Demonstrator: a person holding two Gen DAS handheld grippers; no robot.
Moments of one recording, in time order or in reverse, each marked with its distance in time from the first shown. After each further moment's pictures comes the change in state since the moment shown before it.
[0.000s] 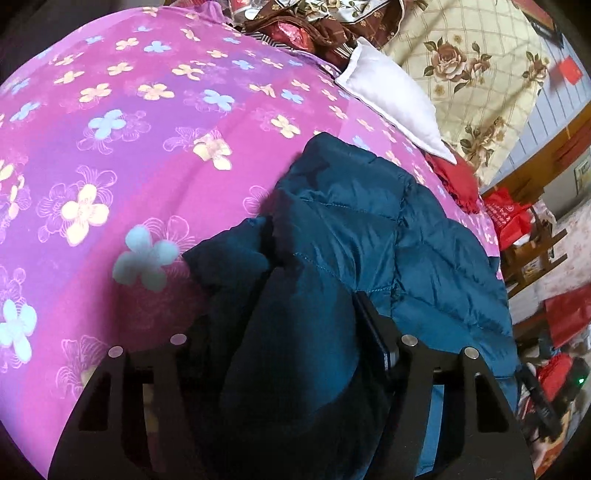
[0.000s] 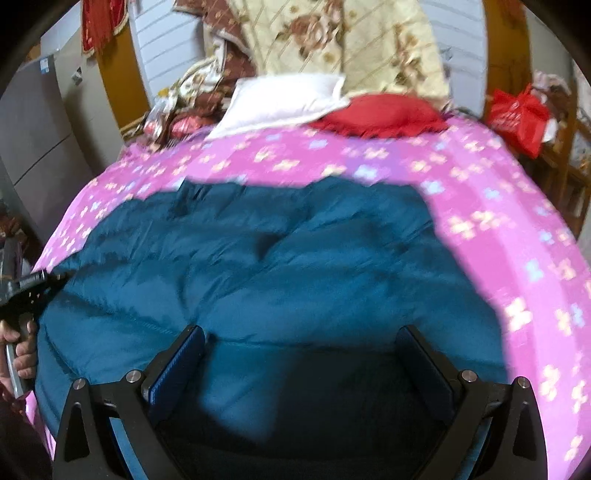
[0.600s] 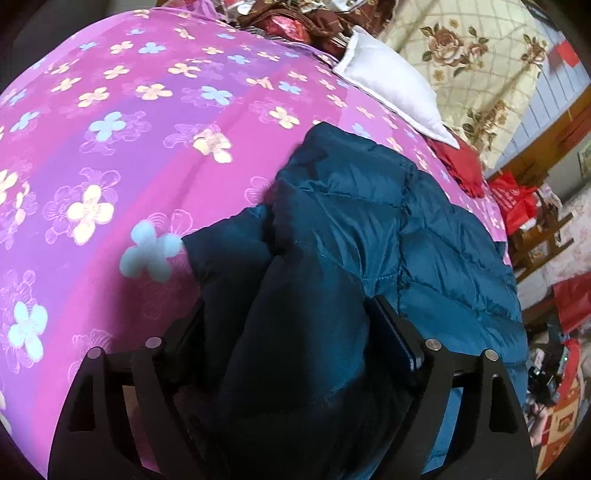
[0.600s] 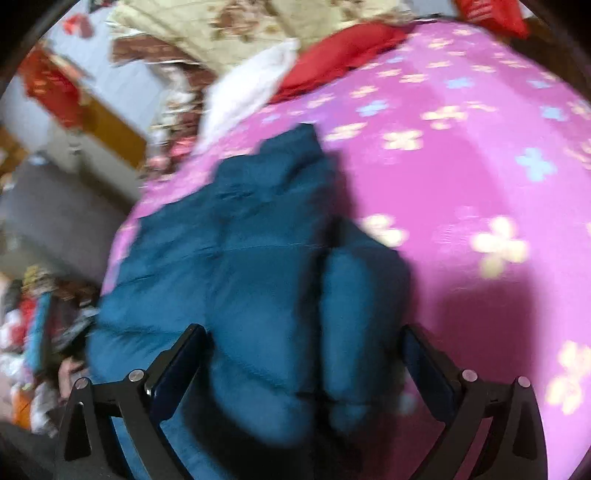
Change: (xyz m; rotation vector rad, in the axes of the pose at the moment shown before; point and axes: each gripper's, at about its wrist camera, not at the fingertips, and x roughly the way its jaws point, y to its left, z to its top) left arm -0.002 0.000 -0.001 0.050 0.045 0.021; right arm 0.051 -0.136 -0.034 0.279 0.190 0.535
